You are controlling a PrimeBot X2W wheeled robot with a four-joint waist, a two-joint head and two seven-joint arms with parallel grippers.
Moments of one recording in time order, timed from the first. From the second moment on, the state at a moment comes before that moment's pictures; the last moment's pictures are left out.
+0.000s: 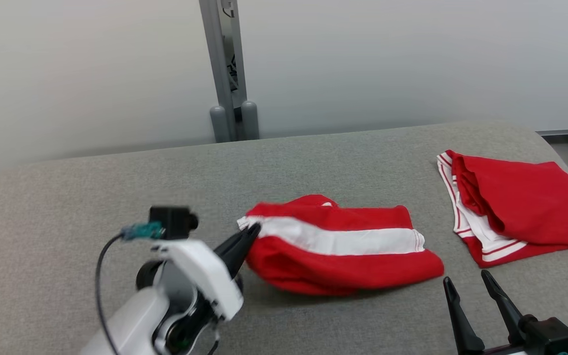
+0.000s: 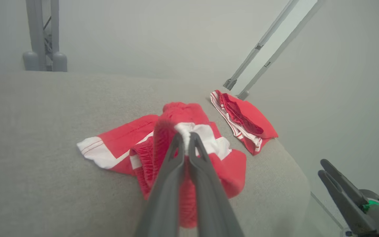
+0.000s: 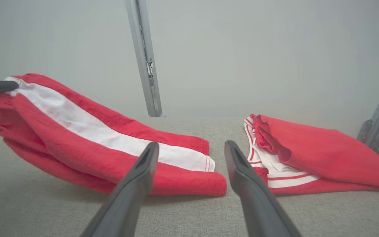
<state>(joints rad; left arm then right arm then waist) -0.43 0.24 -0.69 0.34 -1.04 -0.02 0.12 0.11 -0.07 0.09 0.14 0.15 0.13 -0.26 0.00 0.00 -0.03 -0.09</state>
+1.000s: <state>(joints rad) -0.12 0.36 -0.61 0.33 -0.91 0.18 -0.23 0.13 -0.07 0.10 0.16 0.16 0.13 -0.26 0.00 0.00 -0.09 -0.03</state>
